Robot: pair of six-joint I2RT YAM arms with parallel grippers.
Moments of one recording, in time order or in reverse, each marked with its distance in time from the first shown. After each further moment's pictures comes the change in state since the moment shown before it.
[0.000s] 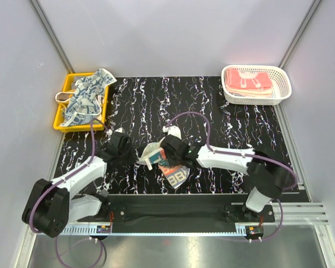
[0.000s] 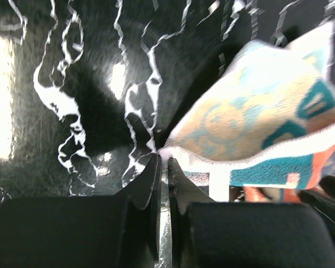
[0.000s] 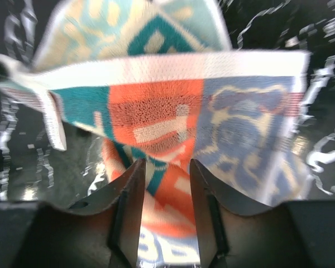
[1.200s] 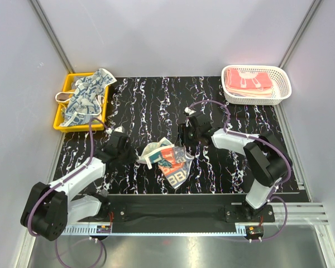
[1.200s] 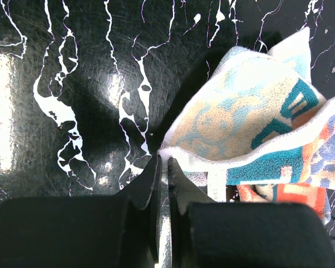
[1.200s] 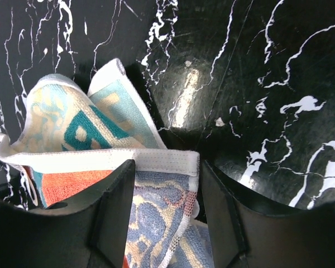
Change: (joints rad) left arm 0.000 -0.038 0.001 0.009 -0.005 0.028; right arm -0.420 0.052 -0.053 0.229 -0.466 -0.098
